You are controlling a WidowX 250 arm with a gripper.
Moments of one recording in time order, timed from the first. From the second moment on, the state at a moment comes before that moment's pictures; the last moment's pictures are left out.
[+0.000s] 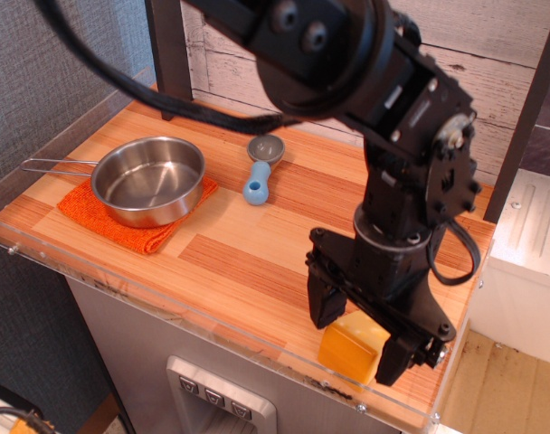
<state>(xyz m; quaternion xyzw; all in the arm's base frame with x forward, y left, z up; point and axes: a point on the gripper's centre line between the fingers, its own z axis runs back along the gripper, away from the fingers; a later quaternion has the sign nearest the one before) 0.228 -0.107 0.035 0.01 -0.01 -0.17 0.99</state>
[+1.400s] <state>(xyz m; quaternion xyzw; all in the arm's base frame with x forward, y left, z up) 0.250 -0.027 0.088 -0.01 -0.06 -0.09 0.99</state>
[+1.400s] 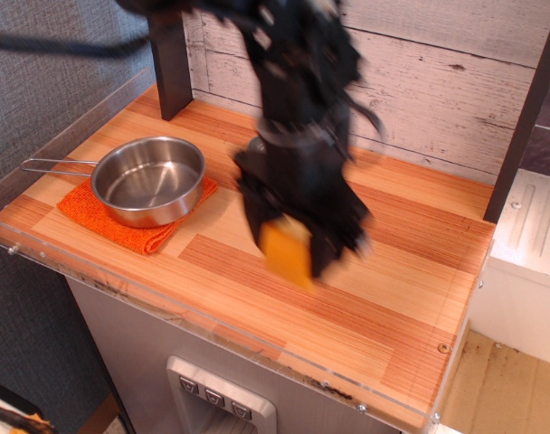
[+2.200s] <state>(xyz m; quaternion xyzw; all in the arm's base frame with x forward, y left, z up) 0.292 0.093 0.102 0.01 -0.02 0.02 1.00</state>
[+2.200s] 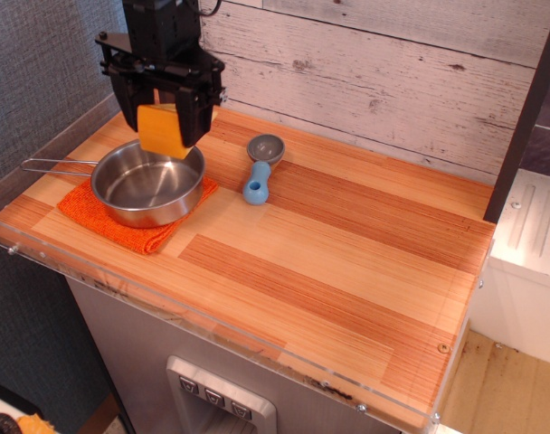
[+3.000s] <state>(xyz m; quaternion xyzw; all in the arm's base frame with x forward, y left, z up) 0.288 0.123 0.082 0.04 -0.03 0.00 1.00</state>
